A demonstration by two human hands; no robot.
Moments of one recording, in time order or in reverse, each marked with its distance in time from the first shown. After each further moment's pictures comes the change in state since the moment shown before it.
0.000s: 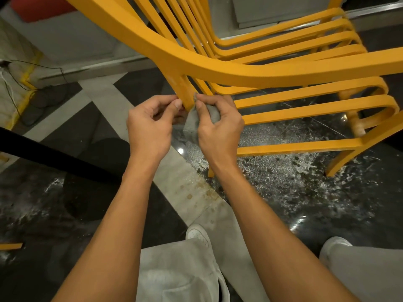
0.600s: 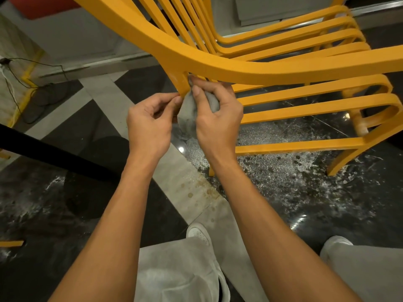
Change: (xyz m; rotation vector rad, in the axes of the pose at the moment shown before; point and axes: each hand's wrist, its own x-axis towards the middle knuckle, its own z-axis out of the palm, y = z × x) left_hand 0.001 0.001 -0.003 -0.004 -0.029 0.023; right_hand 0.007 -0.012 0.009 0.122 0.015 -0.027
